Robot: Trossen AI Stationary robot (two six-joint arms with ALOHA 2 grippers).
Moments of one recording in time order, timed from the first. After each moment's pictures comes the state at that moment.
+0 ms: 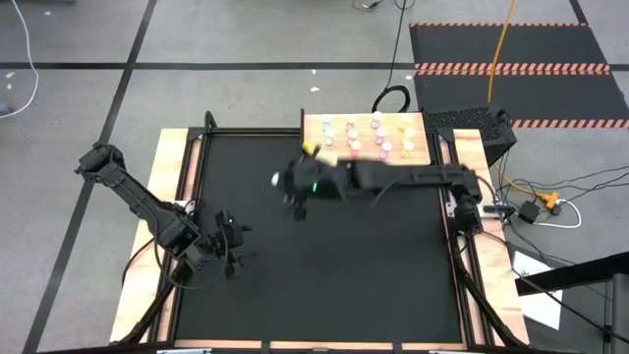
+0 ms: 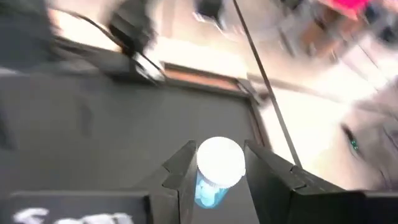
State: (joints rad) left arm -0.70 1.12 0.74 -0.62 -0.66 -0.75; right arm 0.07 1.99 2.08 -0.64 0.37 -0.23
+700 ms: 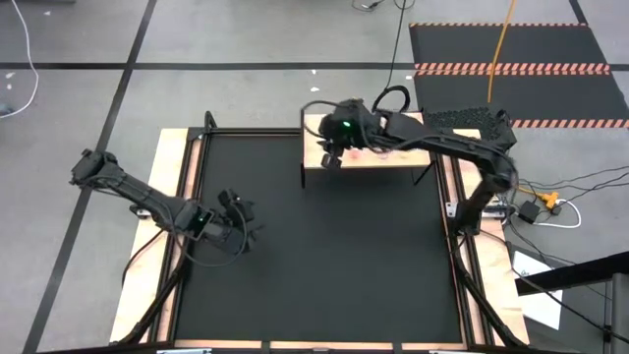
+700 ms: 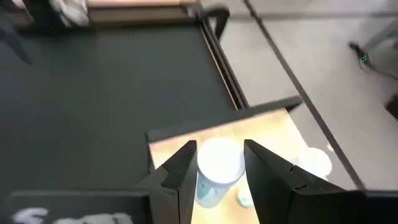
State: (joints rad) left arm -0.43 1.12 0.74 -0.67 -0.68 -0.61; right arm -0.31 1.73 1.74 -0.72 0.15 -0.14
